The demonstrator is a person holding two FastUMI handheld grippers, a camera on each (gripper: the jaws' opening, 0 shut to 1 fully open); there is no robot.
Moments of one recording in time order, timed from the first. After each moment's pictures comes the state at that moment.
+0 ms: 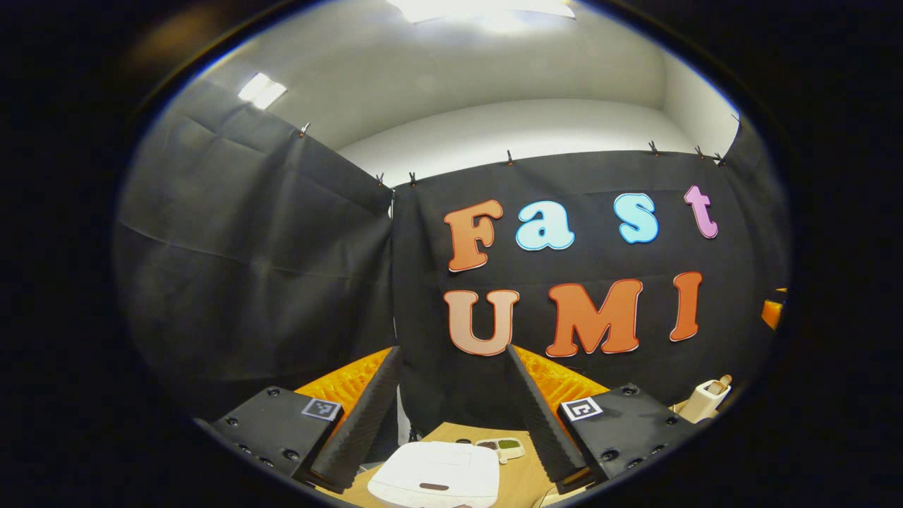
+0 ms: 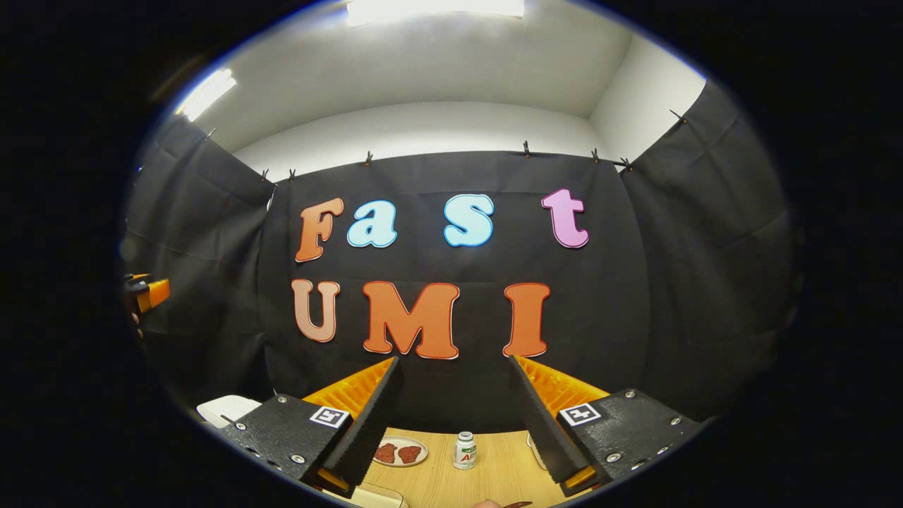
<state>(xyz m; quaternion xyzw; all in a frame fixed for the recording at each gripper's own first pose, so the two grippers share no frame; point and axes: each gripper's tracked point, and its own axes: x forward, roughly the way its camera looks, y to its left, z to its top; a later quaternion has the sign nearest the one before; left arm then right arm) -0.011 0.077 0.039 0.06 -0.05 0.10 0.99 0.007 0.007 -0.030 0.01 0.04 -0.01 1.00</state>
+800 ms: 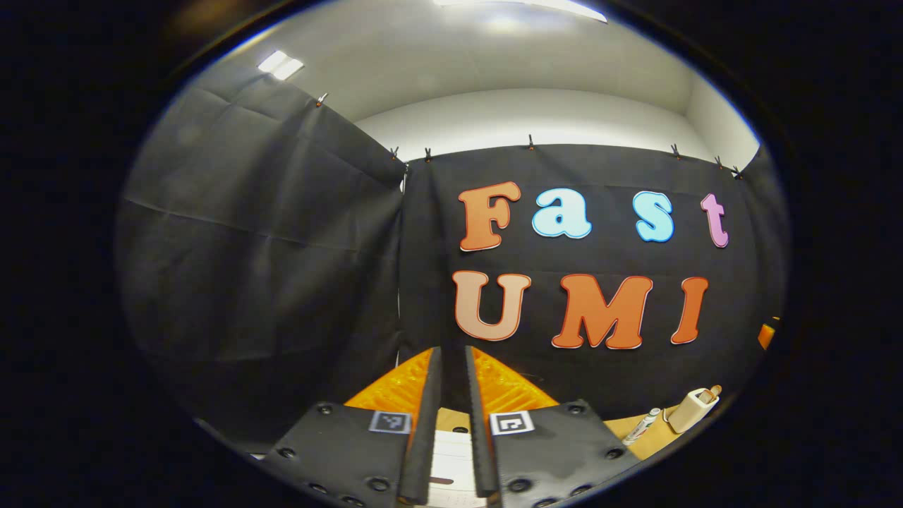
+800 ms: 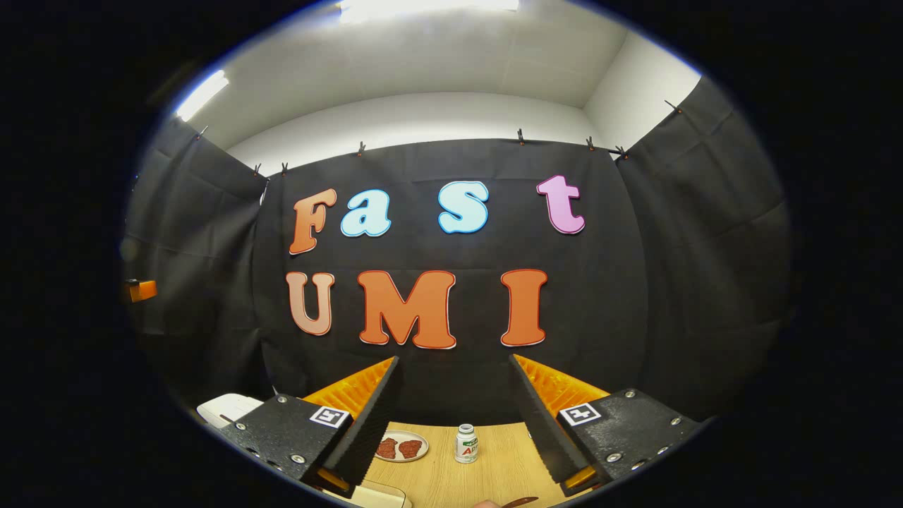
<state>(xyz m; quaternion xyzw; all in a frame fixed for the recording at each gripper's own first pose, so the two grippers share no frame) -0.007 0.120 0.011 0.02 0.01 0.12 0.99 0.011 0.006 -0.052 0.01 0.06 -0.02 1.00</state>
